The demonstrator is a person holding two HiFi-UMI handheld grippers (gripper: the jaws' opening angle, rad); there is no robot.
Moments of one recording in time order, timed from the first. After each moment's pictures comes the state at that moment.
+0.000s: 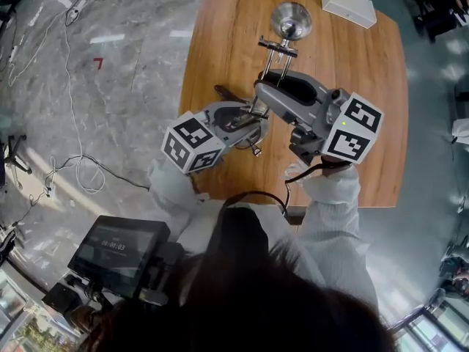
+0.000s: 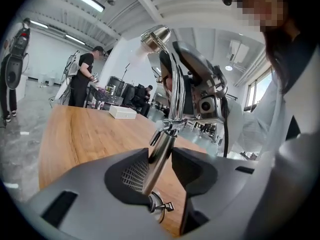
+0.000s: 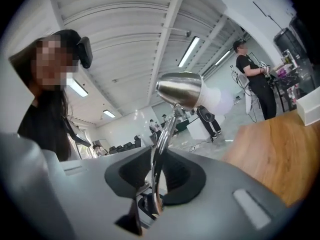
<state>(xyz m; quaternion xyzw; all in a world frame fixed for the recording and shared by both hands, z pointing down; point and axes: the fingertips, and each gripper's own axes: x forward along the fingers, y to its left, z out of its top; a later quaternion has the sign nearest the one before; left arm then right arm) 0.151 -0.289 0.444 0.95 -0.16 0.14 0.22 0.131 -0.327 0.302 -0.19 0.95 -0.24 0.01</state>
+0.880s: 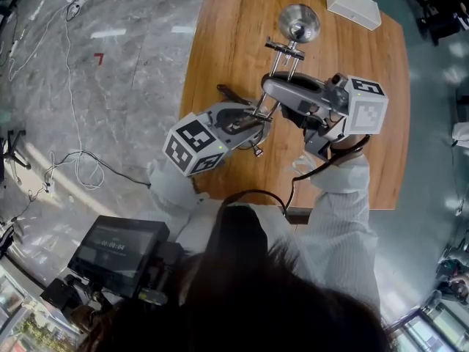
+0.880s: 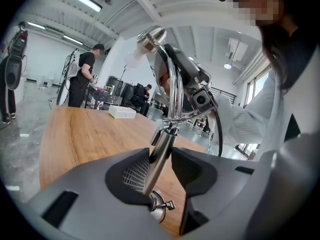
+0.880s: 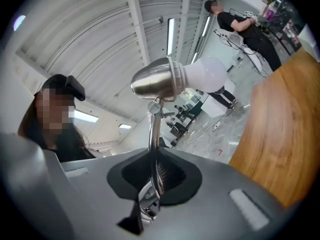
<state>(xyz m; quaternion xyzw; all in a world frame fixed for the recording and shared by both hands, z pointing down) 0.147 -0.286 0.447 0.95 -0.15 0.15 0.22 0.127 -0.334 0.305 -0.06 0.91 -0.41 0.05</state>
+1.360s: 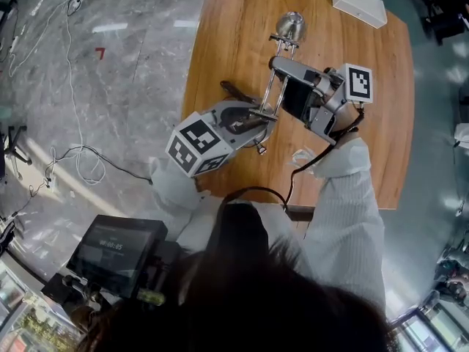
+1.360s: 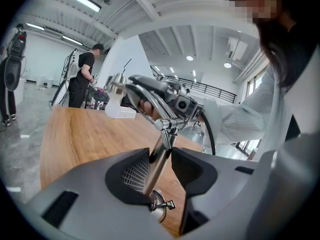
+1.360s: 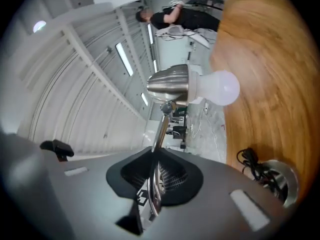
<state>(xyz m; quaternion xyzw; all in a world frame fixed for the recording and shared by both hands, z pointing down) 0.149 -0.287 0.449 0.95 -0.15 0.16 0.21 0.151 -0.390 0.371 -0.07 0.76 -0.63 0.15</state>
